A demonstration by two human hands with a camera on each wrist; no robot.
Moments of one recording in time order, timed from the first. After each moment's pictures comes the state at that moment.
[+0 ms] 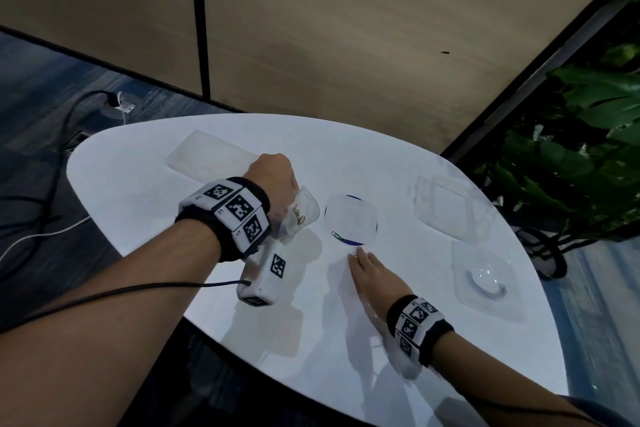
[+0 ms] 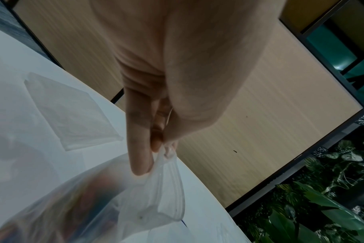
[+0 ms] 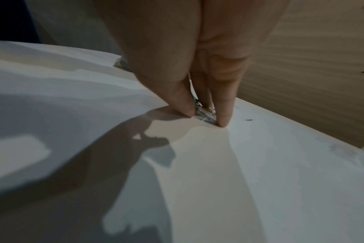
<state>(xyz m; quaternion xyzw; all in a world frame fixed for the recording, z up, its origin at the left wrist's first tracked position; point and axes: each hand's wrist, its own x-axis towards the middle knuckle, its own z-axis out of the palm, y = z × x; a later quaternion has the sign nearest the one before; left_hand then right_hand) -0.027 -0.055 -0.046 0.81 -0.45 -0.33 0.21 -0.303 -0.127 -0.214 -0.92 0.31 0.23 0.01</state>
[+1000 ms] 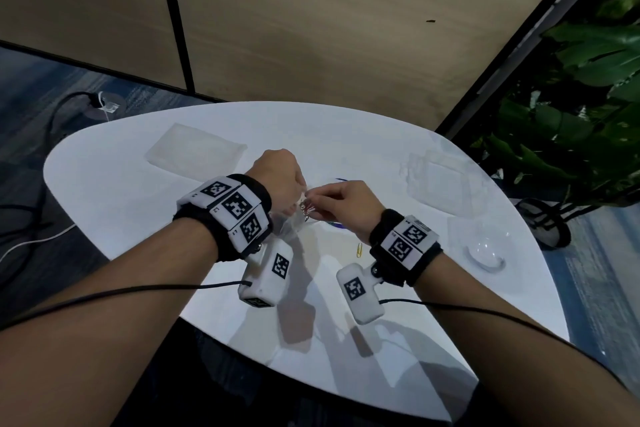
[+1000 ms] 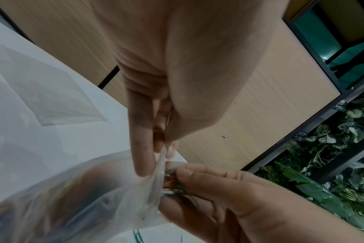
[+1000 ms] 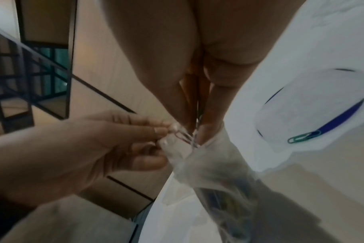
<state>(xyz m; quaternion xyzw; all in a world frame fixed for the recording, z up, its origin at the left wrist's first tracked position) -0.064 -0.068 -0.050 0.78 -0.46 -0.36 0.22 -0.211 -0.131 -0.090 -0.61 0.45 -0.15 0.64</state>
